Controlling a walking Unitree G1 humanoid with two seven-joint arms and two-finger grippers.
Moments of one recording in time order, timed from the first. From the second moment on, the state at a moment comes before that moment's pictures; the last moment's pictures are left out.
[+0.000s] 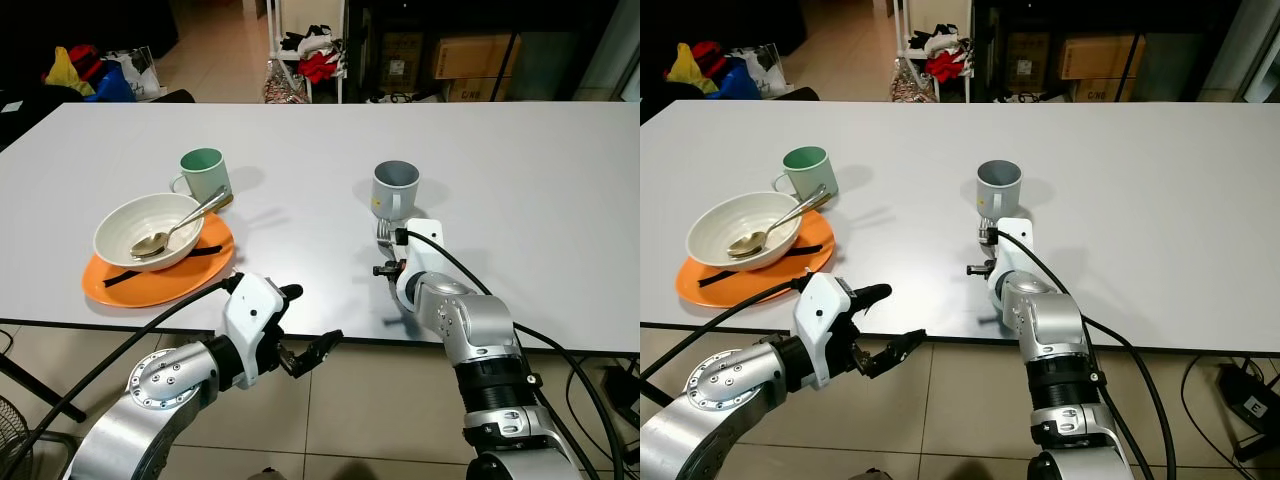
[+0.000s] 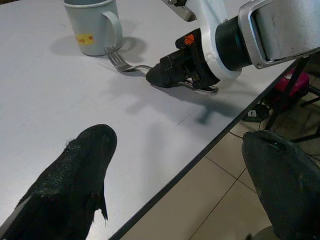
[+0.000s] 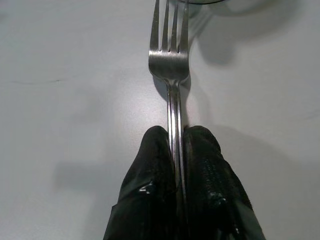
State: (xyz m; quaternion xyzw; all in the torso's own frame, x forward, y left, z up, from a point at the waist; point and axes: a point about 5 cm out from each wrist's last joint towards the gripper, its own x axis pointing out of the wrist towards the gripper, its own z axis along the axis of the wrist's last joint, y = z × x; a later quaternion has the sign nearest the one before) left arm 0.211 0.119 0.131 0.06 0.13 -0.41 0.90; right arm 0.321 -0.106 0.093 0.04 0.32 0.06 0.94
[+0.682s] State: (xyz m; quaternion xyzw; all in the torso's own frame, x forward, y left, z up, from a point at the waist) left arm 0.209 0.116 0.133 0.06 0.12 -0.42 0.90; right arm 0.321 -0.105 0.093 0.05 0.33 0.07 0.94
